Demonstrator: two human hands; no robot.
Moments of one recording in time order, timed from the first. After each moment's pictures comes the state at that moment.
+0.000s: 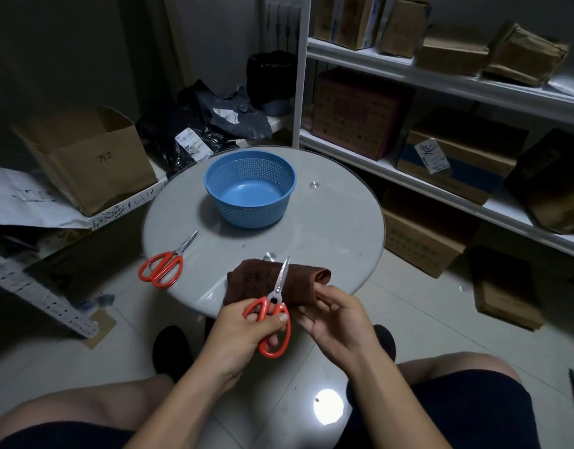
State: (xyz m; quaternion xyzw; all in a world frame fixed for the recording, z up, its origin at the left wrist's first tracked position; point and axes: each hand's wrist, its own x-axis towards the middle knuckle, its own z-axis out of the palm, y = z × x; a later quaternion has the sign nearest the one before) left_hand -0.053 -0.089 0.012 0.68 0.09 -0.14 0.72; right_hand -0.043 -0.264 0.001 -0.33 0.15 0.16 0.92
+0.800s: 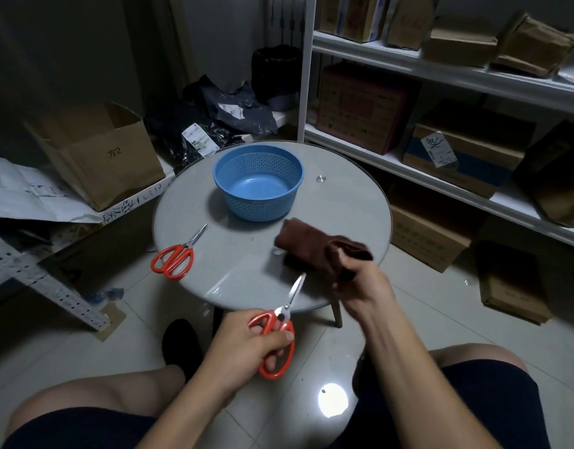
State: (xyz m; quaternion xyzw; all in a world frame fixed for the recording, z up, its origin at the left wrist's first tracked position) left_hand -0.083 -0.073 0.028 0.74 0.05 -0.16 0.65; right_hand -0.005 -0.275 0.015 -0.41 0.27 0.05 0.87
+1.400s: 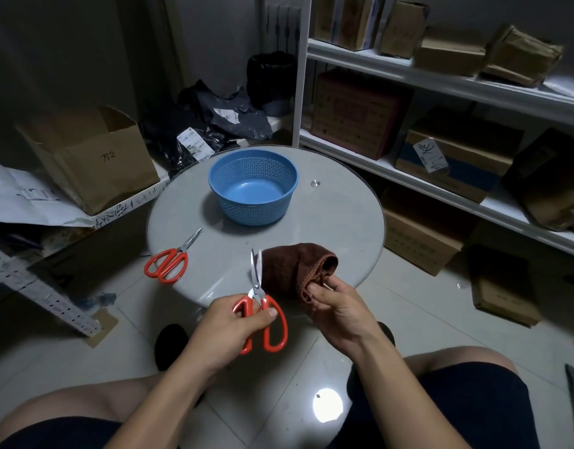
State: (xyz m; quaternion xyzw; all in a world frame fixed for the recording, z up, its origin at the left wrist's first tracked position) left_hand -0.062 -0.059 0.038 0.79 0.04 -0.14 0.60; right_hand -0.038 -0.265 -0.005 -0.43 0.12 0.13 0.89
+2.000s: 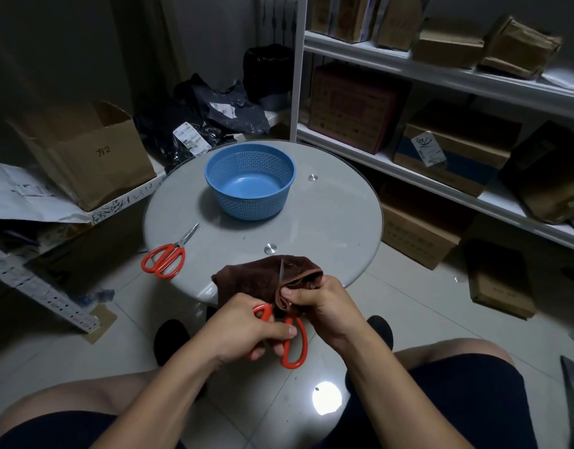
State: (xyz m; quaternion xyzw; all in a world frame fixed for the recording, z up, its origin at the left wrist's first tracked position) left_hand -0.060 -0.075 0.058 0.77 -0.03 -0.30 0.56; right_hand -0.042 -0.247 0.010 -0.54 0.07 0.16 0.82
